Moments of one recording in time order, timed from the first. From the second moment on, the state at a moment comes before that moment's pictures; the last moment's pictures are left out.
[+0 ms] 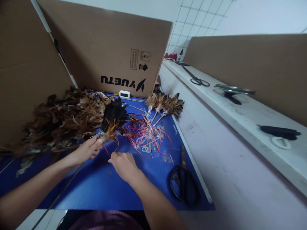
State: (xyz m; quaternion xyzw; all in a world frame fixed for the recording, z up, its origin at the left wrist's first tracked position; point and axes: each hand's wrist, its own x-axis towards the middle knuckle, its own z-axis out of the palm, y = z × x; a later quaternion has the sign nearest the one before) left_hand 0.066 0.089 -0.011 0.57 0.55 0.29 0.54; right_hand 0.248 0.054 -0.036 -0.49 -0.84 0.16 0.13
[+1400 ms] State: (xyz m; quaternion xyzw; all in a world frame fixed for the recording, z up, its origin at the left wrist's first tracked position) left_hand 0.089 0.049 0.007 0.75 0.65 0.05 0.08; right_hand 0.165 0.085 0.007 -0.33 -0.22 0.66 0.64
